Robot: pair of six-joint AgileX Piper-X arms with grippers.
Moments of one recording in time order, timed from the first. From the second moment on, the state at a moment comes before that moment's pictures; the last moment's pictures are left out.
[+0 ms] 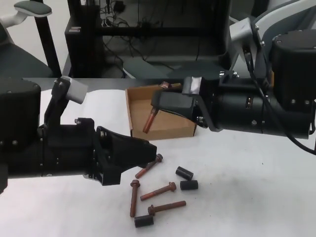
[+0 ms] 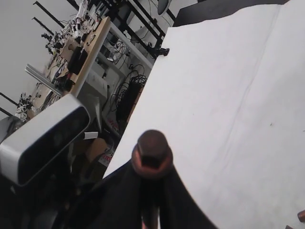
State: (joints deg) left arm -24.4 66.4 -30.6 -6.0 45.8 -9.8; right arm 36.2 74.4 -45.4 -8.0 -24.7 41.6
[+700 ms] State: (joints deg) left arm -24.4 66.4 -32.2 -6.6 44.7 -8.9; right arm 36.1 74.4 -45.4 -8.2 -25.3 41.6
